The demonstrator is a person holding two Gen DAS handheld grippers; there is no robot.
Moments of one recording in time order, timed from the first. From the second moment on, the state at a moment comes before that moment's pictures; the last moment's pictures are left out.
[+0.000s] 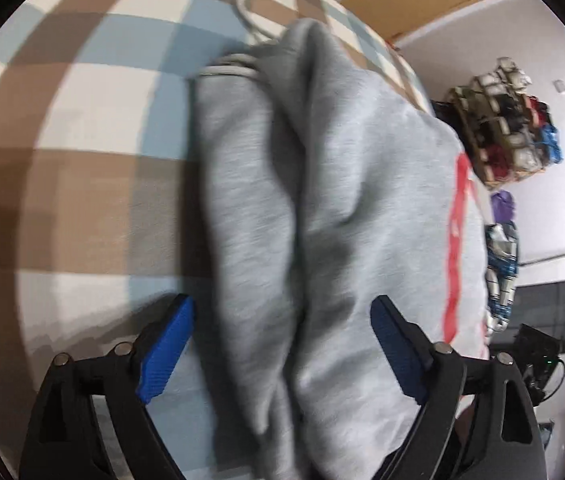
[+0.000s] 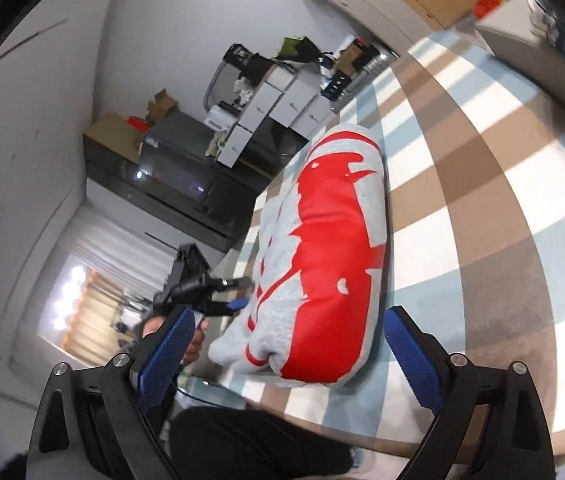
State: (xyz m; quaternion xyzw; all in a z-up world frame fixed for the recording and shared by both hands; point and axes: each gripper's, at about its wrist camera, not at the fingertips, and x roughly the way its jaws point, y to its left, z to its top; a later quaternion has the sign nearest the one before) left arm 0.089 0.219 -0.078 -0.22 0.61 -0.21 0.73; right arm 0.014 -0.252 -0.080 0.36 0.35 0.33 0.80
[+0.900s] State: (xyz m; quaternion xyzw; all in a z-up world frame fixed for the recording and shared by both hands) left arm 0.114 0.216 -0.094 -0.29 0.64 -0.28 0.65; right arm 0.157 -0.205 -0.110 0.27 0.55 0.32 0.72
